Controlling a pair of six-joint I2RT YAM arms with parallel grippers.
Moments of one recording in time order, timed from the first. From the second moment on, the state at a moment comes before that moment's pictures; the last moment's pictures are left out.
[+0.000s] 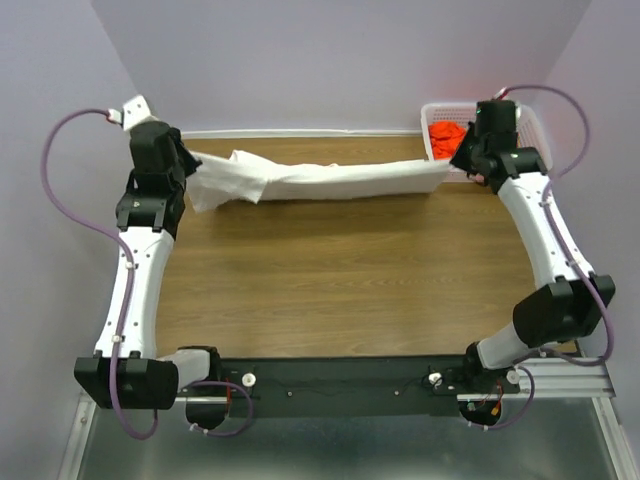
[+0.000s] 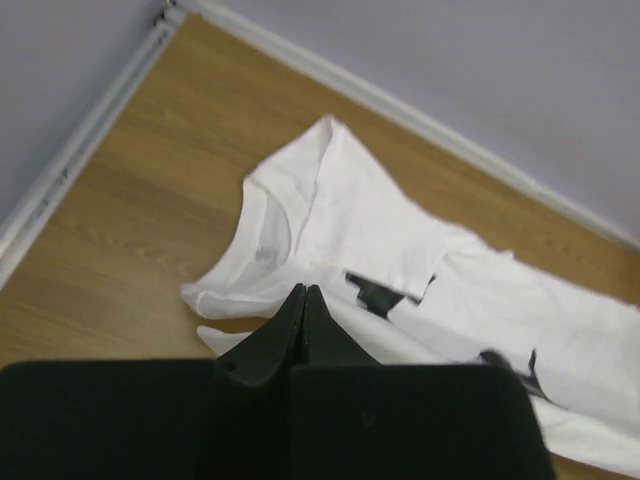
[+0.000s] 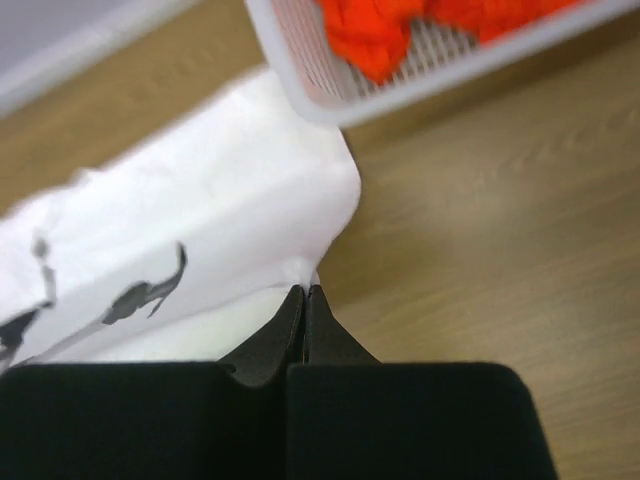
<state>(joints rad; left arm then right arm) -0.02 1.21 1.28 -0.46 -0.21 -0.46 0.13 1.58 1.53 -0.70 0.22 0.49</state>
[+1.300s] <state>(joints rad) -0.02 1.30 1.52 -0.30 -0.24 -0.26 0.14 1.40 1.61 -0.64 0.15 0.20</state>
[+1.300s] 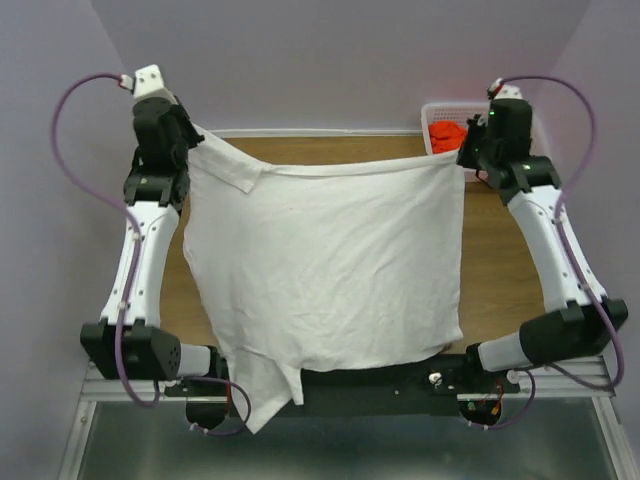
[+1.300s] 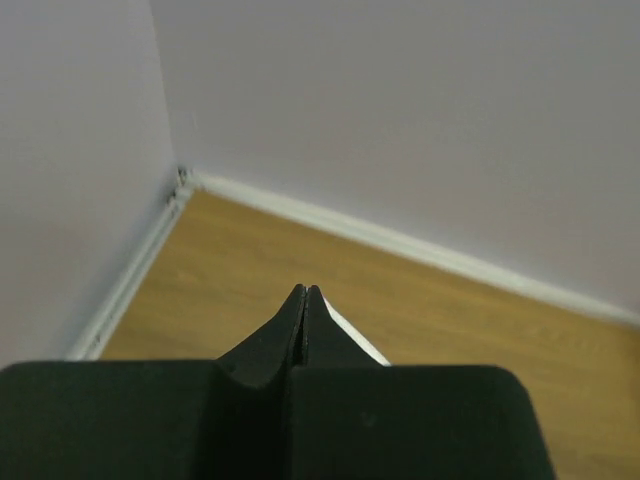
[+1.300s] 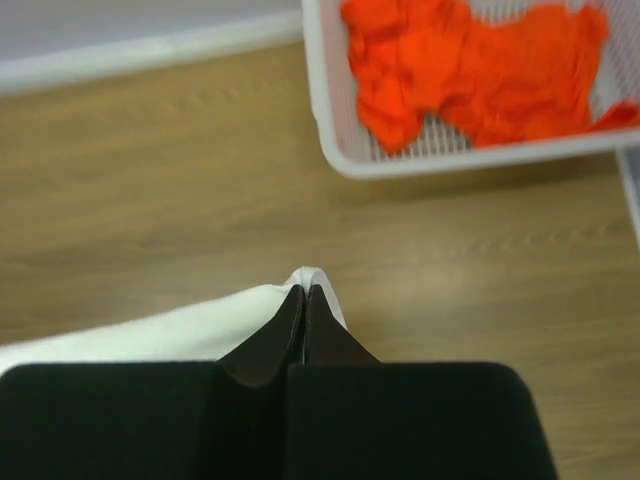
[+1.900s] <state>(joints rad) -0.02 2.07 1.69 -0.31 0.03 -0.32 0.10 2.01 1.54 -0.39 0.18 0.21</state>
